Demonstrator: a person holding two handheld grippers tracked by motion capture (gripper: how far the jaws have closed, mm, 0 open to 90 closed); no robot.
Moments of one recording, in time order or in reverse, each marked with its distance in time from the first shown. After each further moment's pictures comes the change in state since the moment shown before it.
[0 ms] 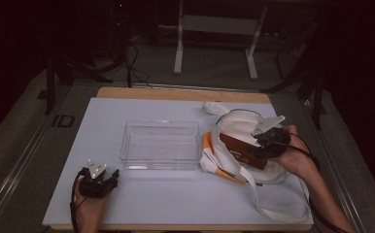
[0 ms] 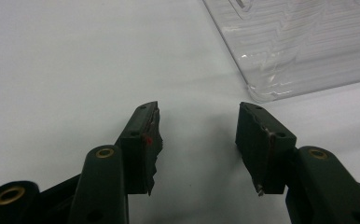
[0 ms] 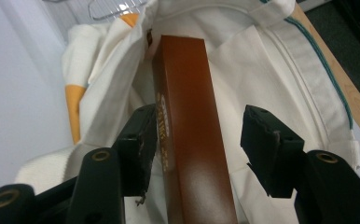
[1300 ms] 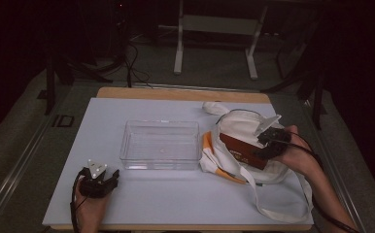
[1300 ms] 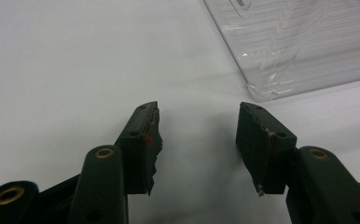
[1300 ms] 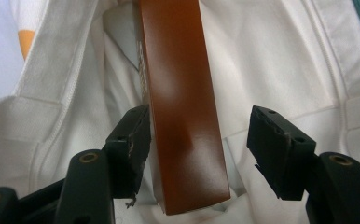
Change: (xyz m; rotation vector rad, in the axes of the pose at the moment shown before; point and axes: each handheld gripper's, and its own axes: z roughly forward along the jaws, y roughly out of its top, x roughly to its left) left arm -0.001 0.000 0.001 0.003 0.002 0.003; right arm -0.018 -0.018 0.022 0.153 0.025 0.028
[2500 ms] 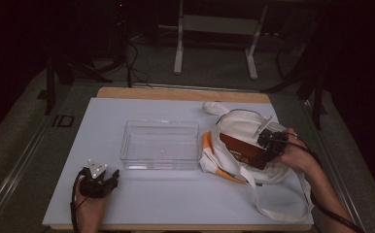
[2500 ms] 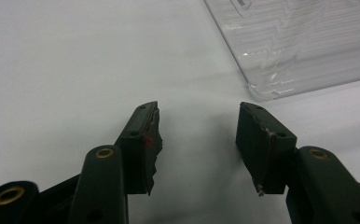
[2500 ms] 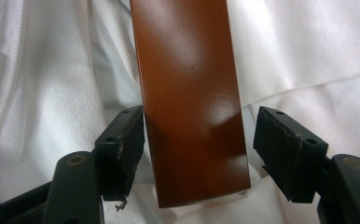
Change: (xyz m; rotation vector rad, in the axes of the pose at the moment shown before) left arm 0.000 0.000 0.000 0.003 0.002 0.001; right arm -0.016 -0.013 0.035 0.163 0.115 0.038
